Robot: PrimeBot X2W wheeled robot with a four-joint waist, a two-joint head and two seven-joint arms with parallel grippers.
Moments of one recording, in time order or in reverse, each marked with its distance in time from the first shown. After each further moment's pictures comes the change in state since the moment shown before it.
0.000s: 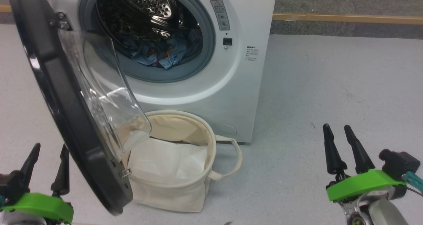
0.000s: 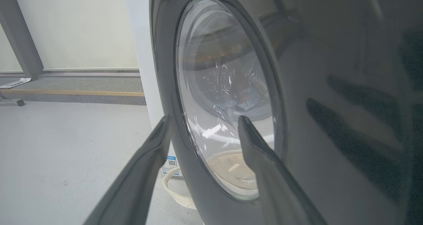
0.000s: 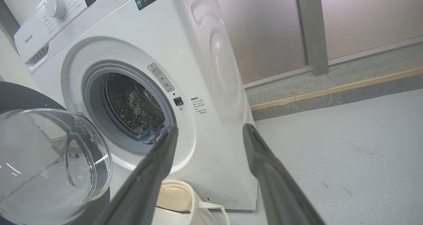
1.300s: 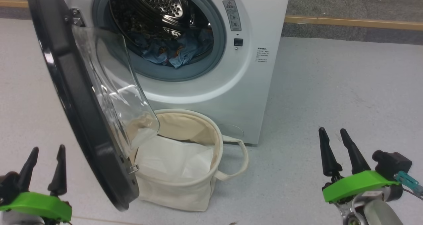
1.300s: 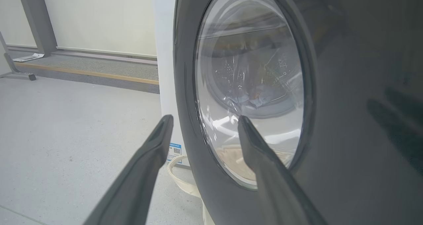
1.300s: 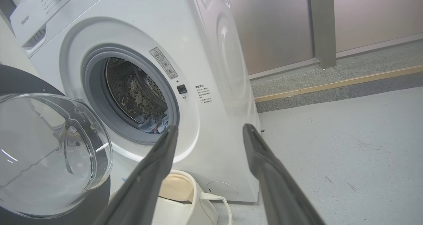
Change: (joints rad) left arm -0.018 0.000 -0.014 0.073 -0.083 -0.028 -0.010; right arm -0.020 0.023 -0.006 0.066 -0.043 0.000 0.000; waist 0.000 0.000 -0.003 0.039
